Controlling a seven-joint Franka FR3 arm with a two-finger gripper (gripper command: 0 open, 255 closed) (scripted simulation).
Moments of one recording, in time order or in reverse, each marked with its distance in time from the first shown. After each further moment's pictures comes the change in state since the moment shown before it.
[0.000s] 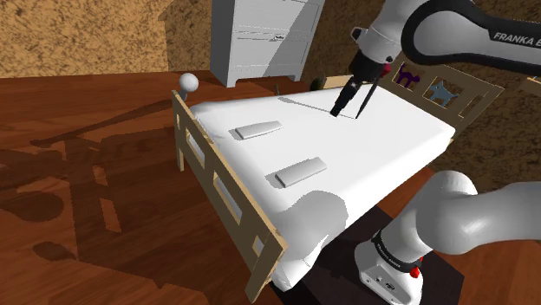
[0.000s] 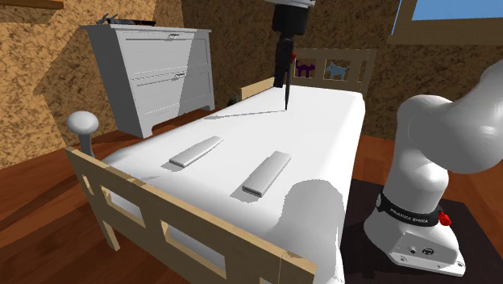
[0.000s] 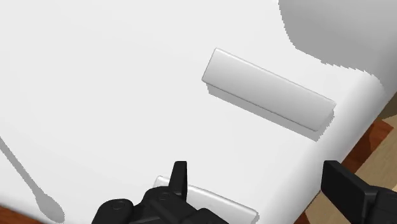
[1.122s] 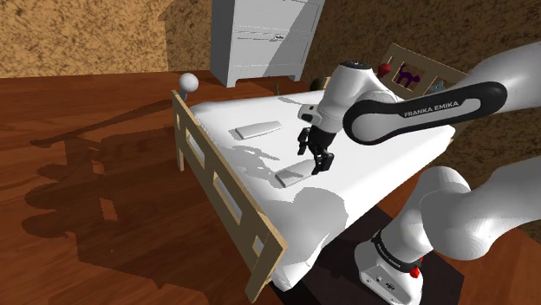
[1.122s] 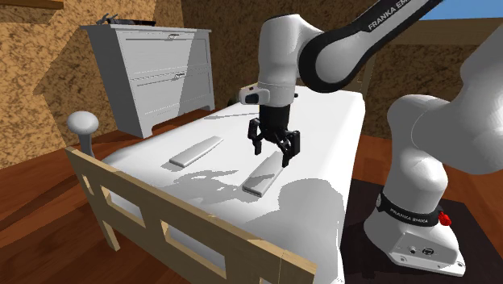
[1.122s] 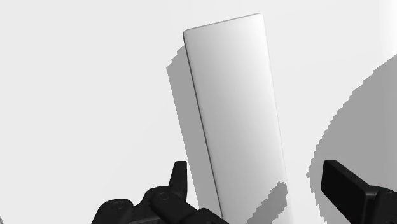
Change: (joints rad) arm 0.273 0.241 -0.186 -0.320 -0.082 0.427 -0.752
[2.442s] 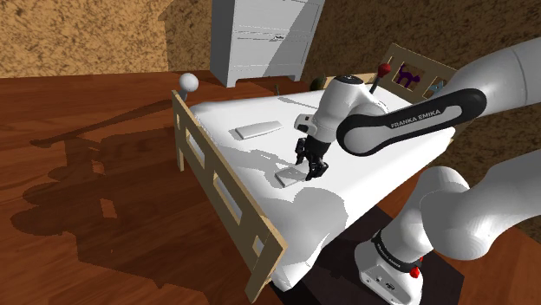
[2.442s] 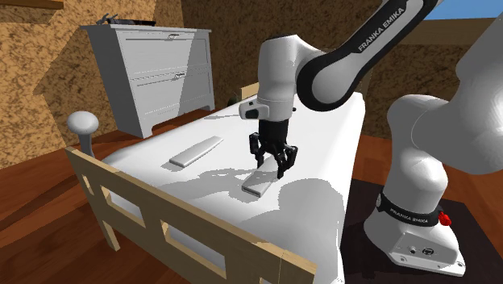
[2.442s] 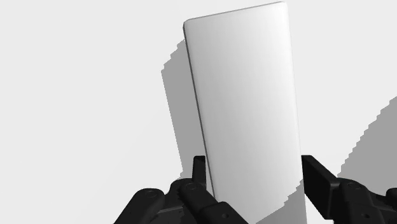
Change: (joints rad) arm 0.005 0.080 -0.018 -0.042 -0.008 0.123 -0.018
